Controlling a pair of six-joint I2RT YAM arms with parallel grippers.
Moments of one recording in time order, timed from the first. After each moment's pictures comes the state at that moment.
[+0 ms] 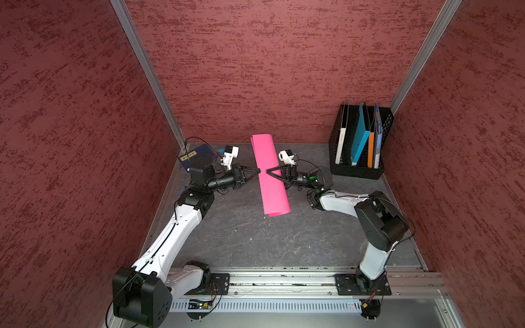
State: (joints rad) left arm -0.22 1.13 0.94 0.02 0.92 -1.02; right arm 0.57 1.81 1.00 1.36 -0.94 1.77
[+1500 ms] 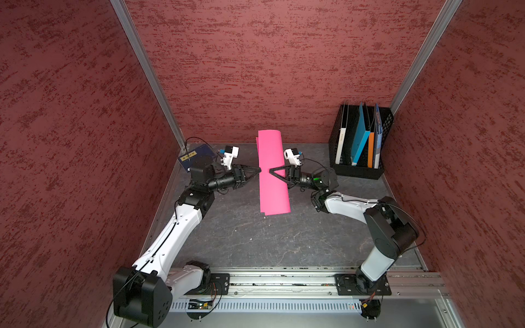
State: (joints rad) left arm -0.22 1.13 0.93 0.03 0.92 -1.03; right arm 0.57 1.72 0.94 1.30 -0.88 1.66
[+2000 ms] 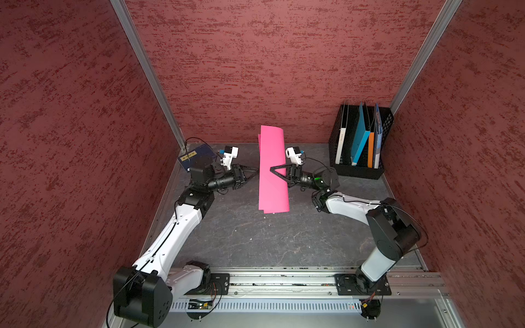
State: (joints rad) left arm -0.22 1.13 0.93 0.02 0.92 -1.03; right arm 0.57 1.69 0.94 1.27 -0.85 1.61
